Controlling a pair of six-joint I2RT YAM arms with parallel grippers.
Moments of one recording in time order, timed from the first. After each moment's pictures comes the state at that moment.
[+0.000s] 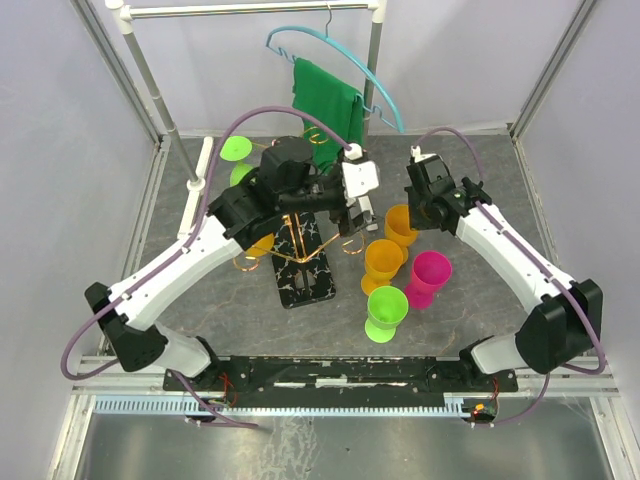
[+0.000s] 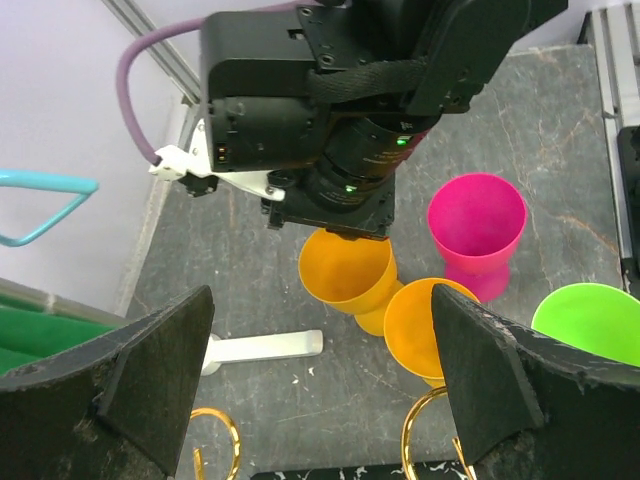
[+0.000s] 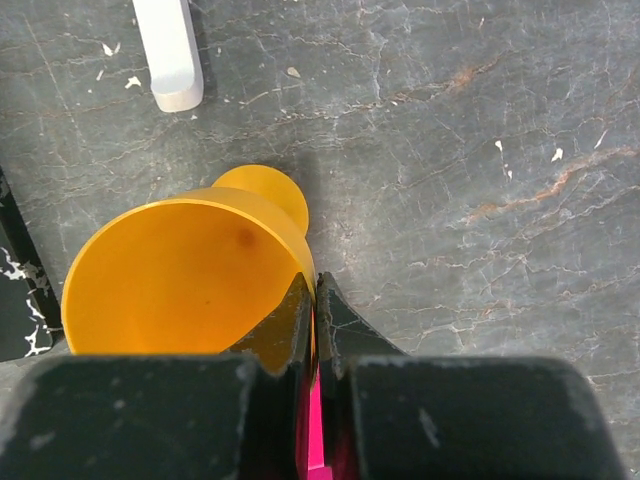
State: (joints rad) left arm -0.86 1.43 1.61 -0.41 0.42 0.49; right arm 0.44 1.42 1.27 -0.81 0.27 0.30
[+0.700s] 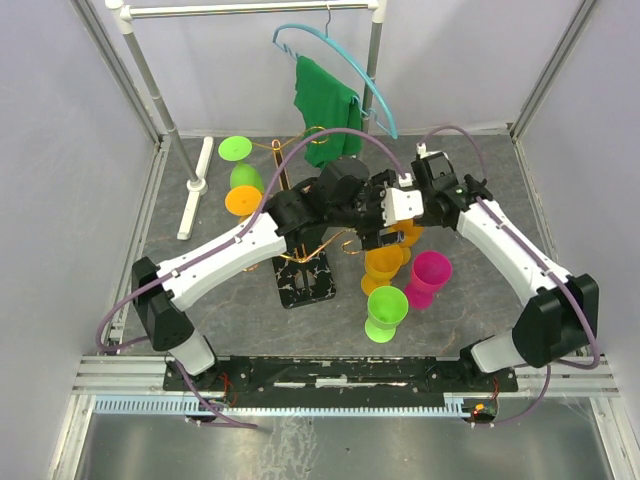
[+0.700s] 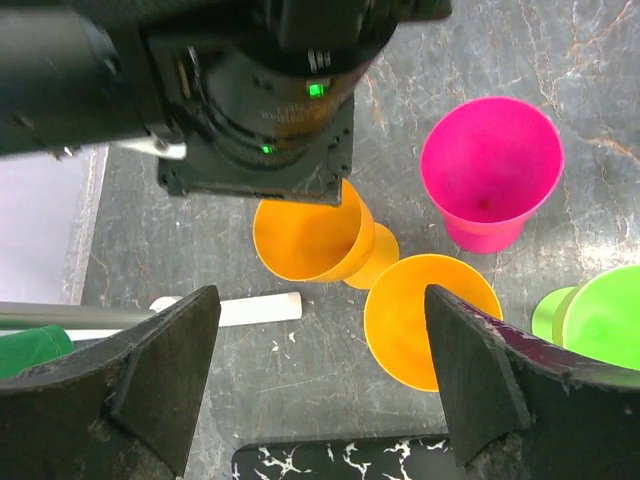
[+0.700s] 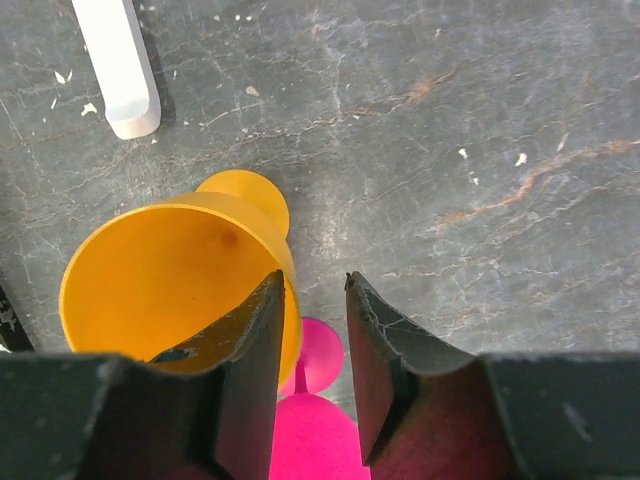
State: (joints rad) left arm -0.98 1.63 1.65 -0.49 0.25 0.57; right arm 0.39 1.46 1.26 -0.78 0.29 0.28
